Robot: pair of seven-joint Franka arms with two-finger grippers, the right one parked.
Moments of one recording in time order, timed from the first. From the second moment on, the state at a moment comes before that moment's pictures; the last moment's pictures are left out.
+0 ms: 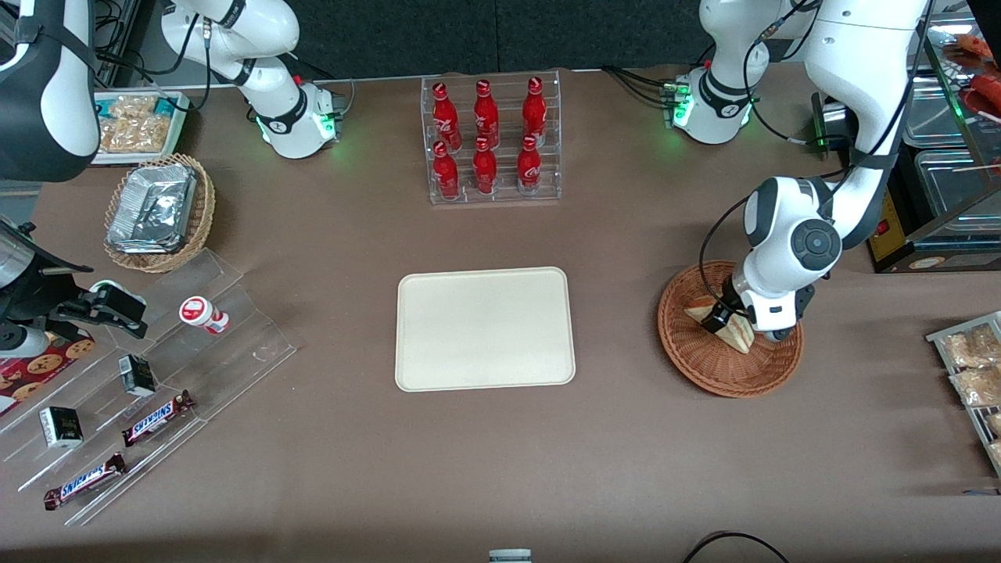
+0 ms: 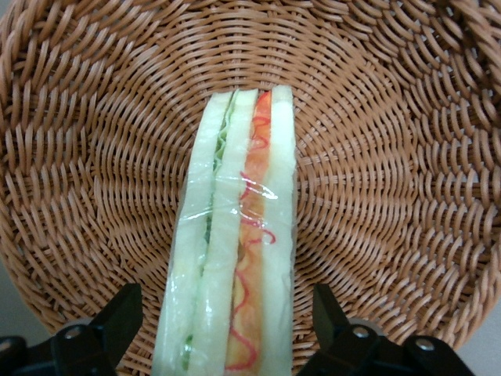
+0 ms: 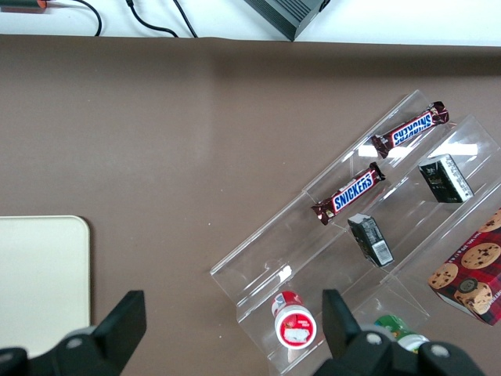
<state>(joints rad) -0.08 0.29 -0.09 -2.22 -0.02 2.44 -1.04</state>
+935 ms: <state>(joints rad) -0.10 0.19 -0.12 -2.16 -0.02 2.34 -1.01</state>
